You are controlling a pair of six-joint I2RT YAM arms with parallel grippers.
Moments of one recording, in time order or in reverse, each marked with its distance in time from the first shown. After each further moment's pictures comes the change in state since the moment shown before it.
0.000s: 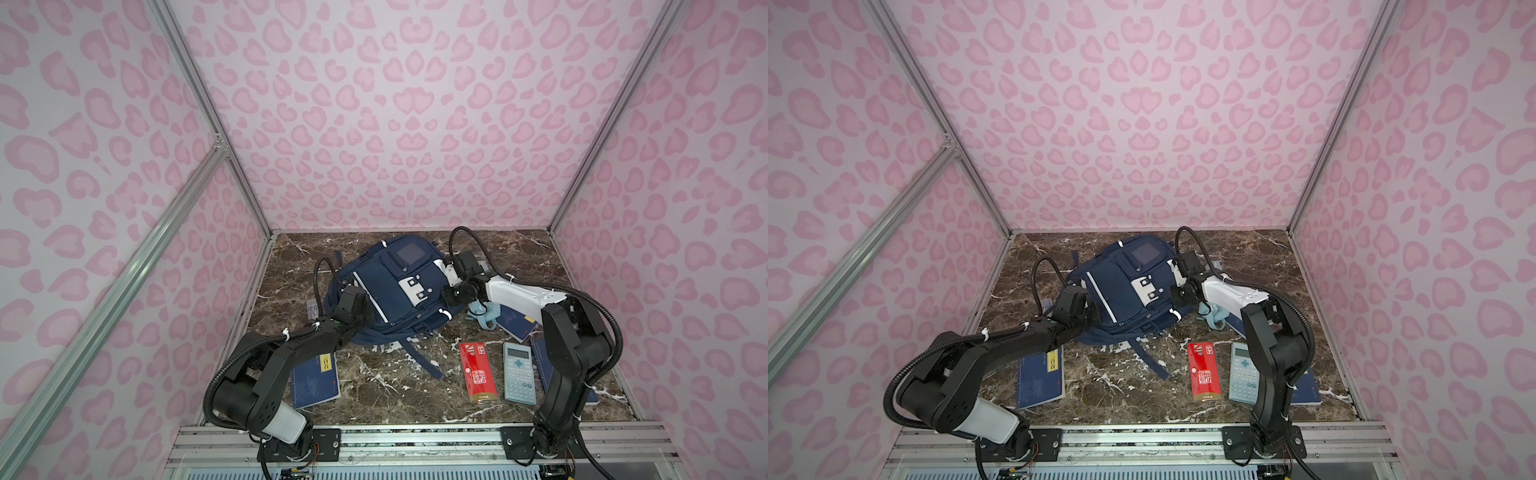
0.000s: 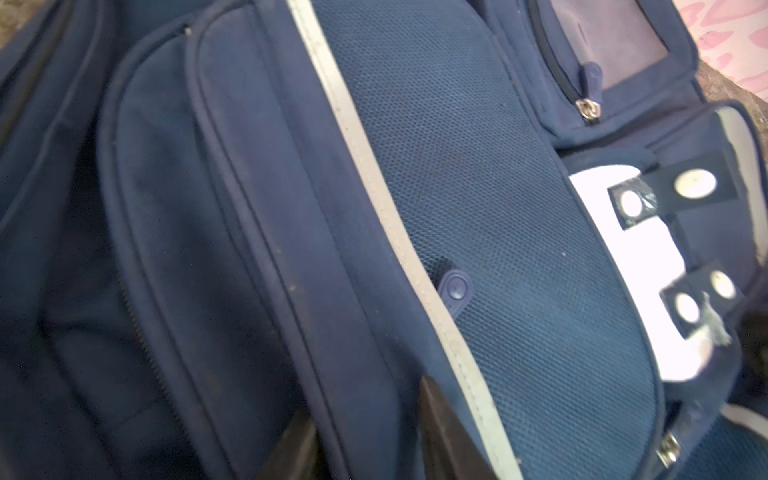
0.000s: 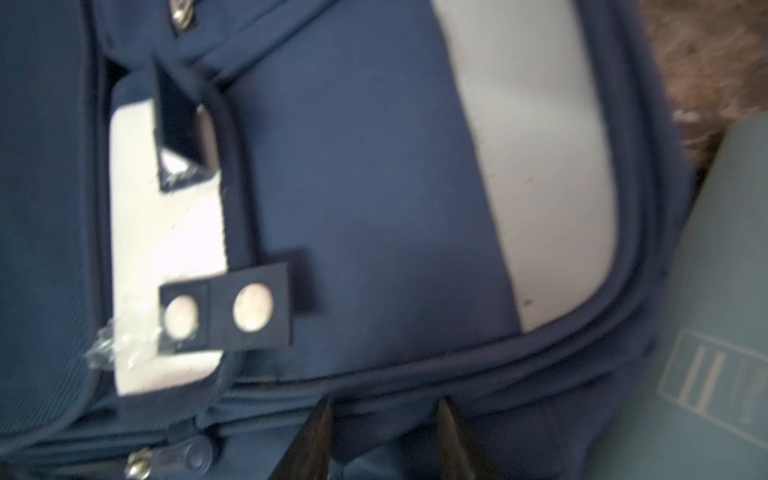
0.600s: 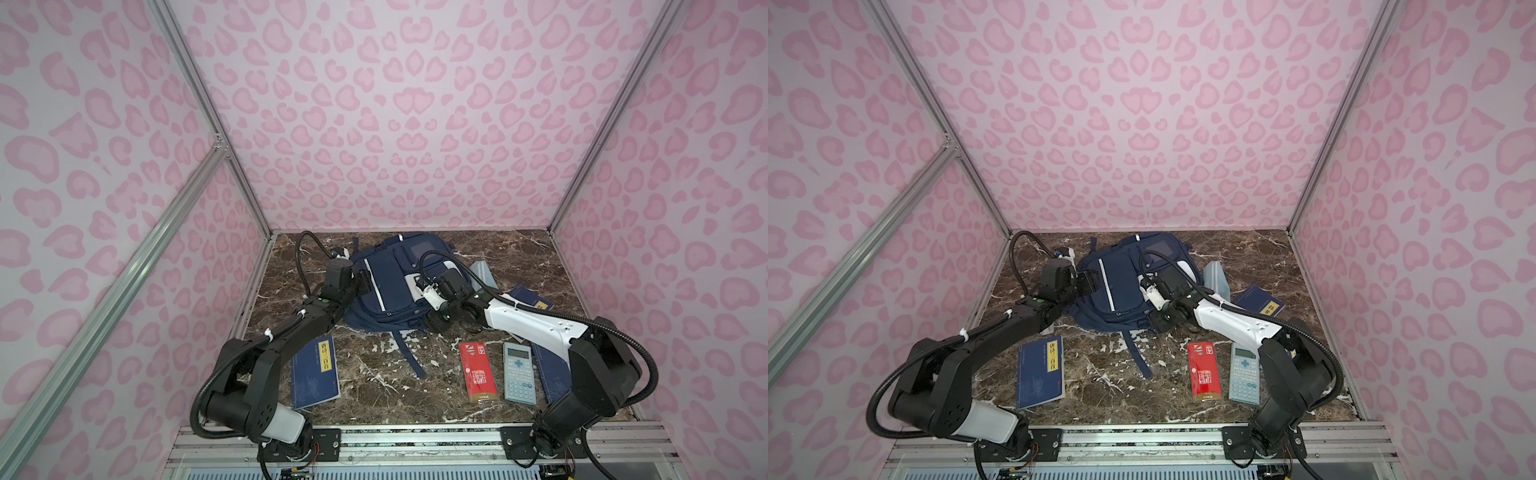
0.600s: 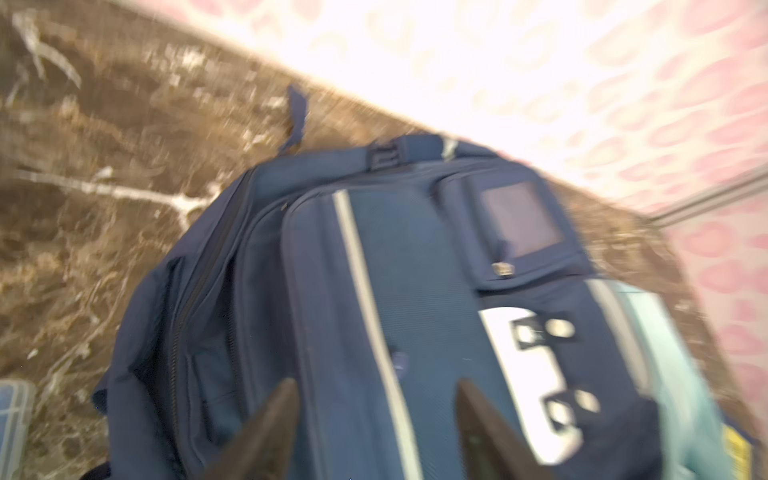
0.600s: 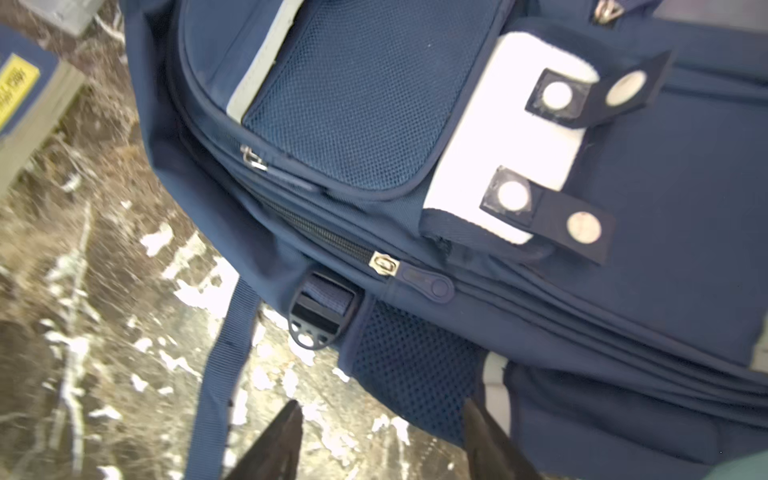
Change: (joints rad) left arm 0.091 -0.173 0.126 -0.040 0.041 0.085; right arm 0.212 -0.223 -0.156 0.008 0.066 -0.301
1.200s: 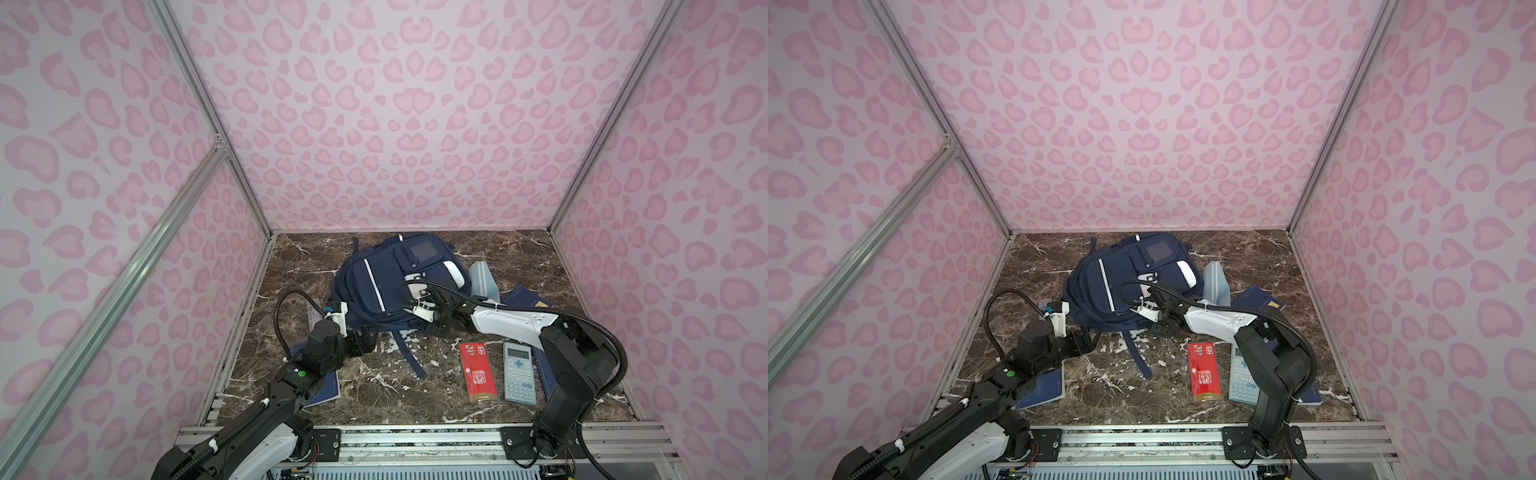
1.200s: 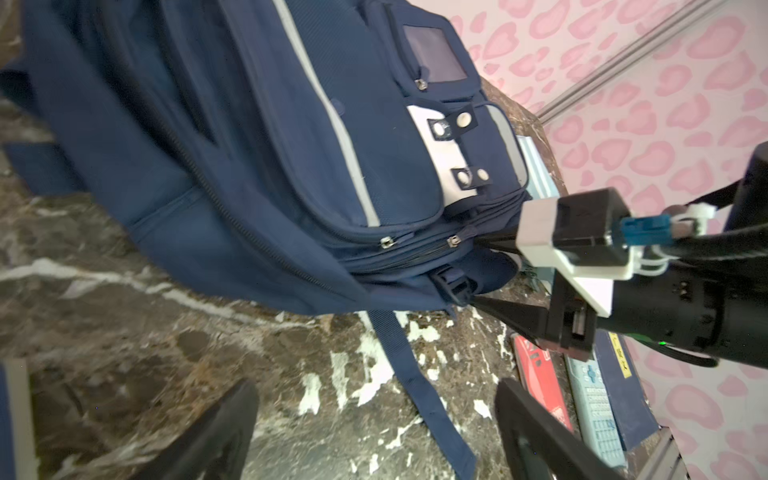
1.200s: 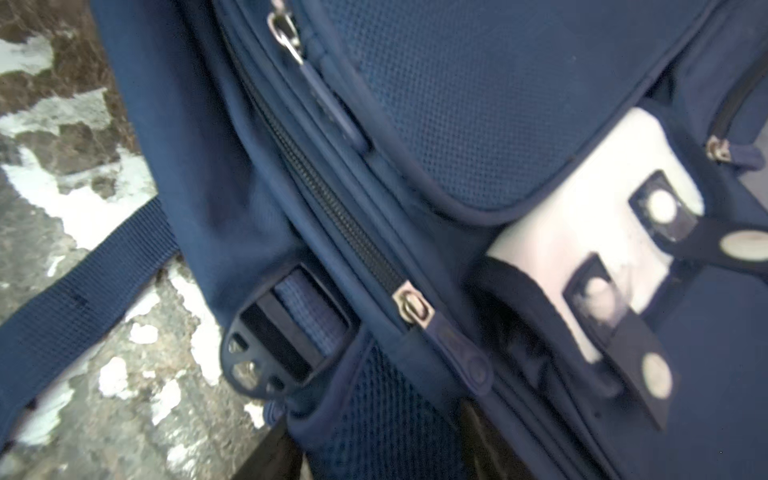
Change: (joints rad) left arm -0.147 -0.573 -0.533 -0.065 0.125 -0.146; right arm 0.027 0.174 -0.005 0.183 0.053 -0.465
